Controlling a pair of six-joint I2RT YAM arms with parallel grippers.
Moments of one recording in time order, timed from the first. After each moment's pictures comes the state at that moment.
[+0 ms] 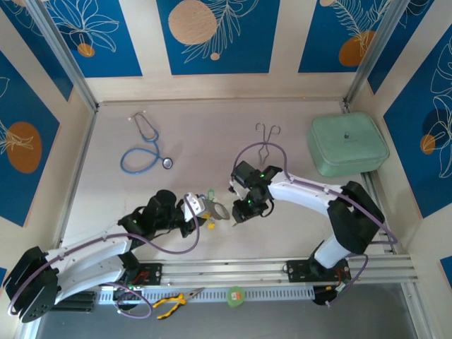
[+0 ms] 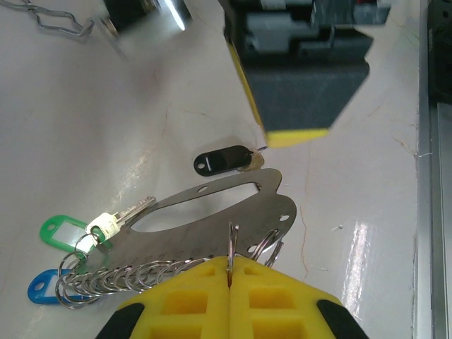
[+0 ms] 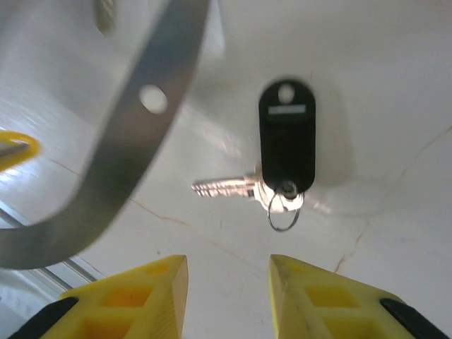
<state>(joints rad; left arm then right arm) -0.82 0.91 0.34 0.00 0.34 0.19 0.82 1.58 0.99 -0.86 -0.27 0.32</state>
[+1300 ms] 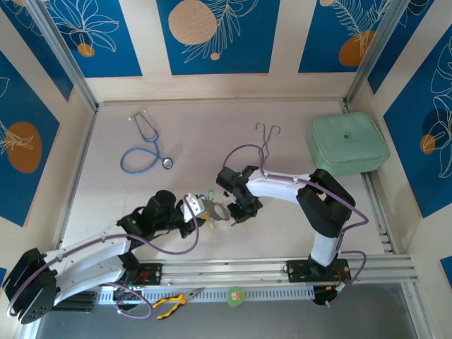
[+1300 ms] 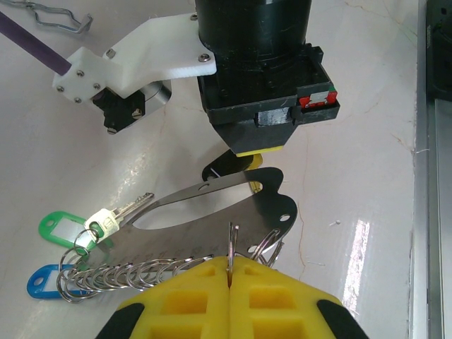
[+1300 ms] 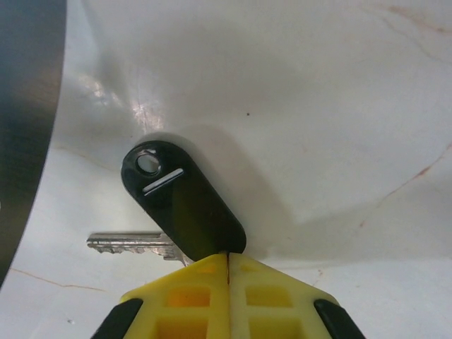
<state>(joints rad) -0.82 0.89 0.34 -0.02 0.34 0.19 0.88 1.79 1.12 -0.94 -0.06 0.32</state>
